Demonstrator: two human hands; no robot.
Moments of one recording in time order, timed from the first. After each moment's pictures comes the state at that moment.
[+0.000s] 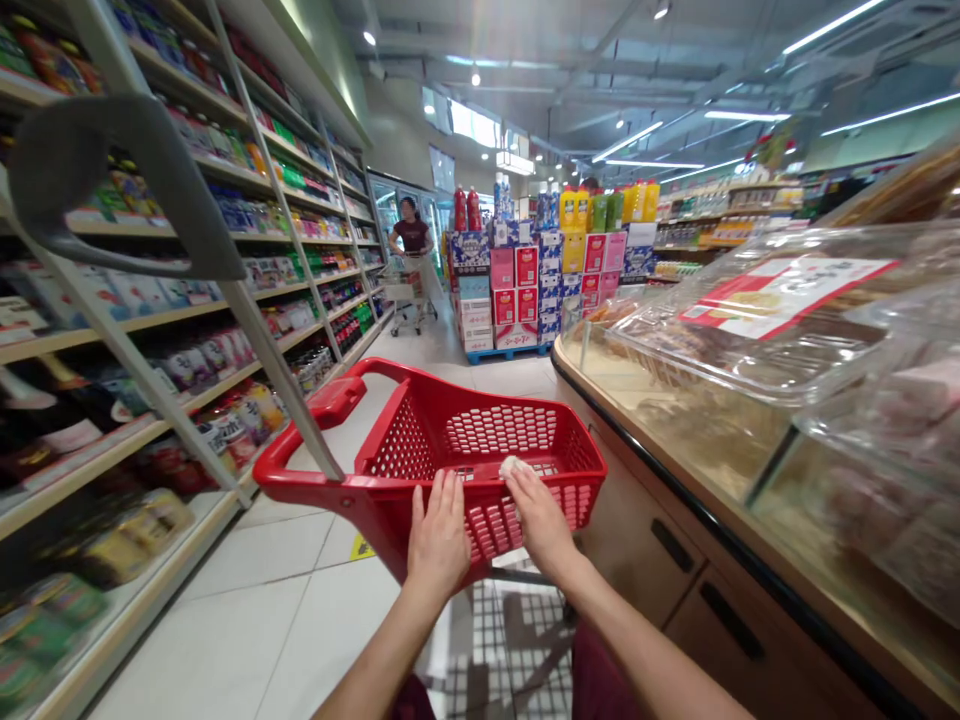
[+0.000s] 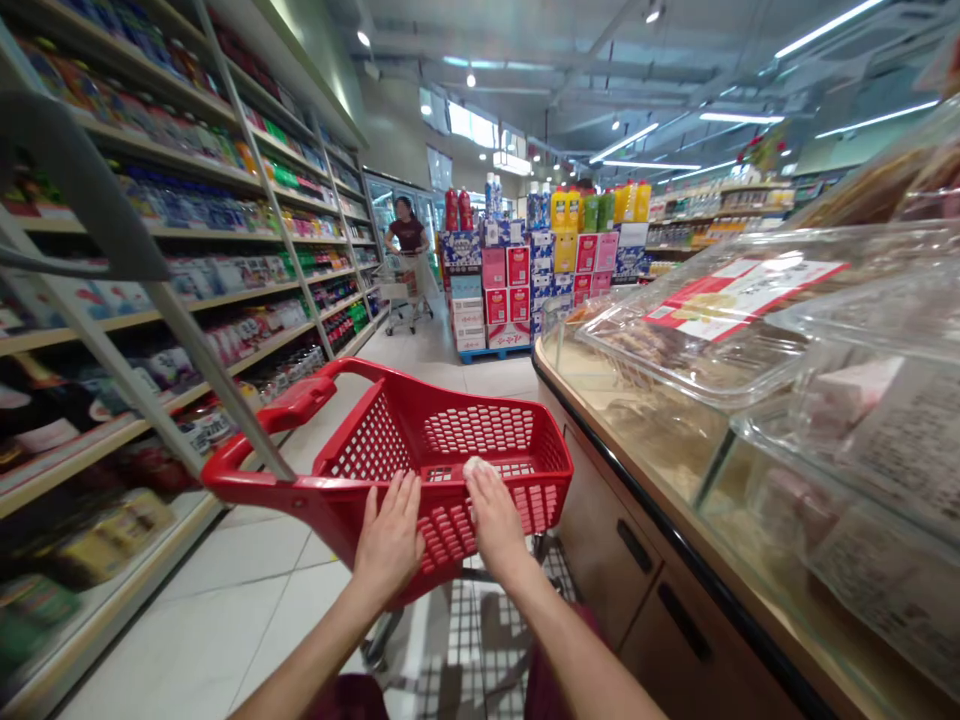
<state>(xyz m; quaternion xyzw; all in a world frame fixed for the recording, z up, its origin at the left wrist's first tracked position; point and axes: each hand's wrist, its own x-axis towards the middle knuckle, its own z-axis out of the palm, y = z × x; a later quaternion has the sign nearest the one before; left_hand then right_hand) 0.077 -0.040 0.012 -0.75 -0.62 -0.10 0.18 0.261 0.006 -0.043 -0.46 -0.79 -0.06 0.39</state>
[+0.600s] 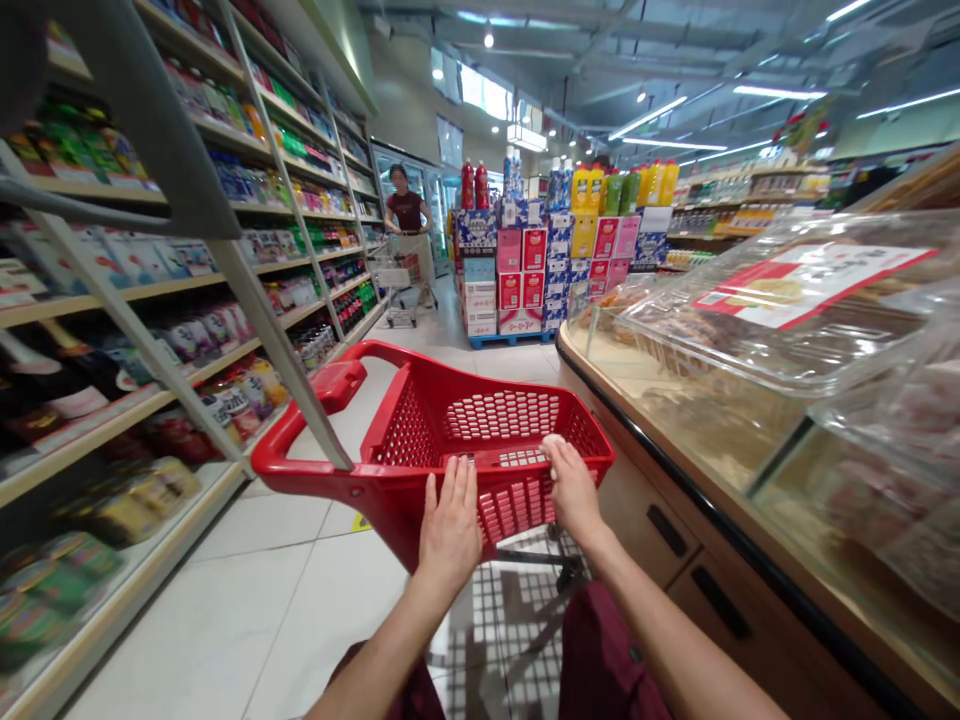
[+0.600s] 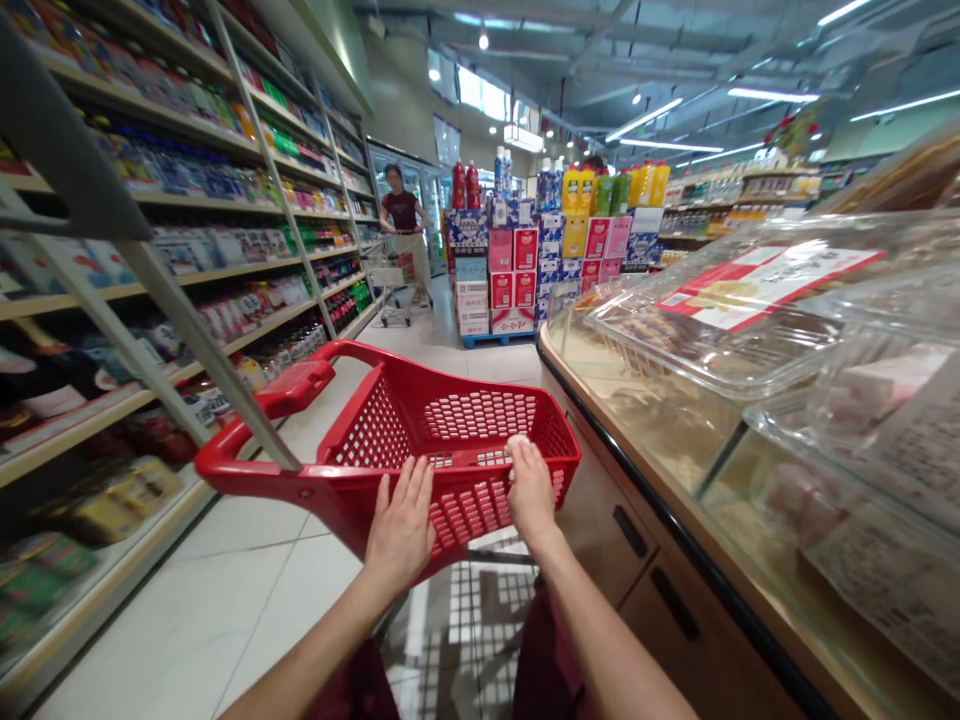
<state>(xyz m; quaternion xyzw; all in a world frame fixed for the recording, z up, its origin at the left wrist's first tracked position) 0.093 -0.053 0.001 -0.77 -0.60 -0.13 0.18 0.276 0.003 -0.033 -0.56 -0.73 -0.04 0.40</state>
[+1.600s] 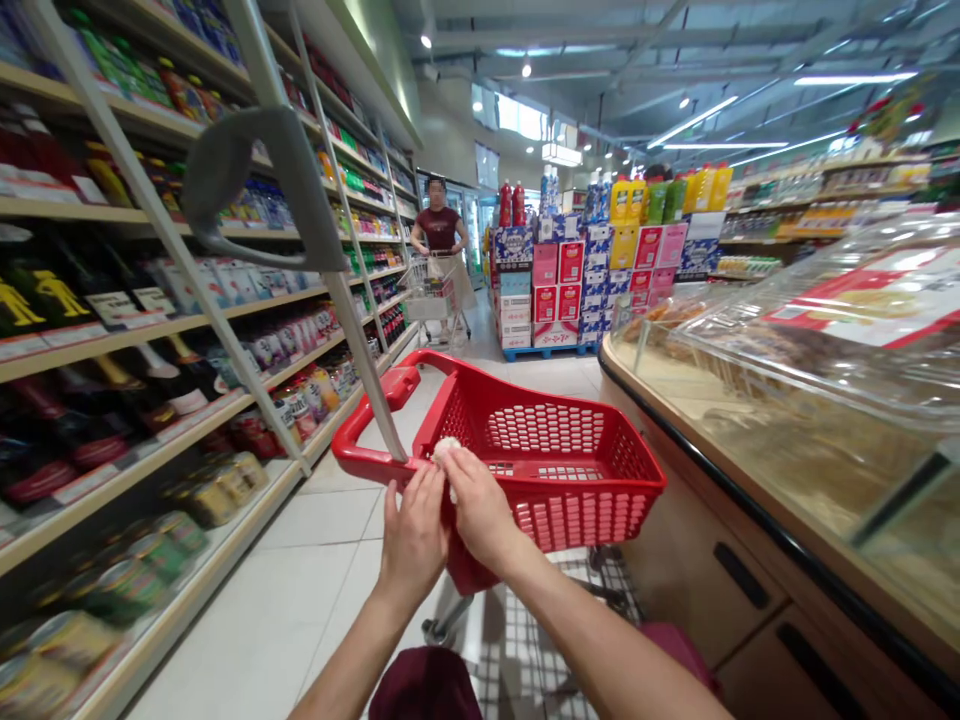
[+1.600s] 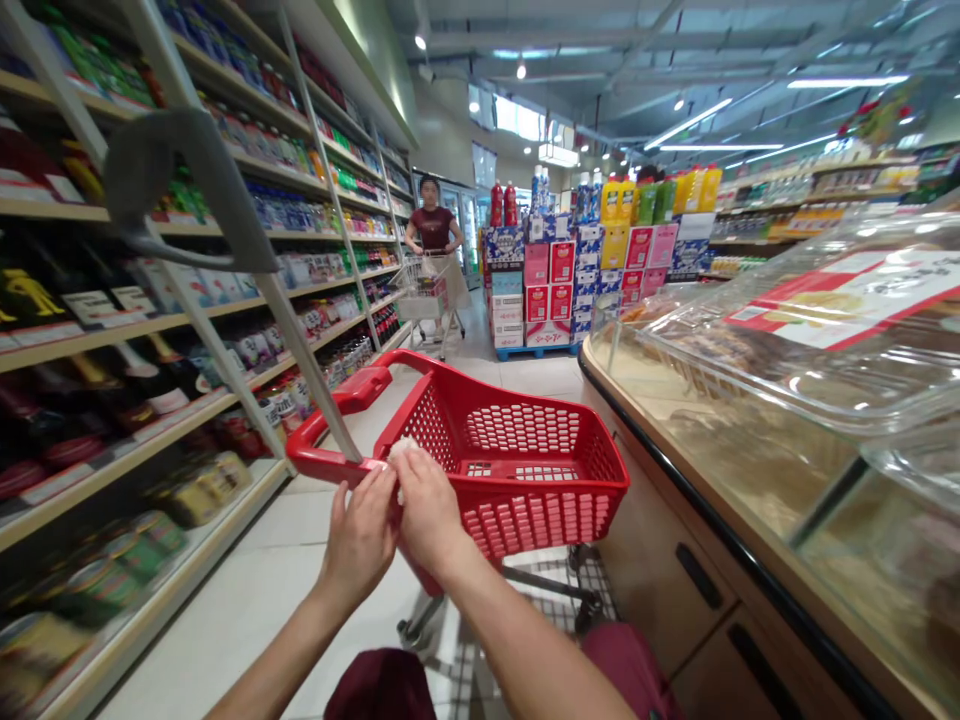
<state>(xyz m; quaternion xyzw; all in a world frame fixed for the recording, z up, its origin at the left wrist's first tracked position) -0.003 -0.071 0.042 -0.72 -0.60 -0.24 0.25 0.106 -0.019 0.035 -0.34 -0.83 0.07 0.44</state>
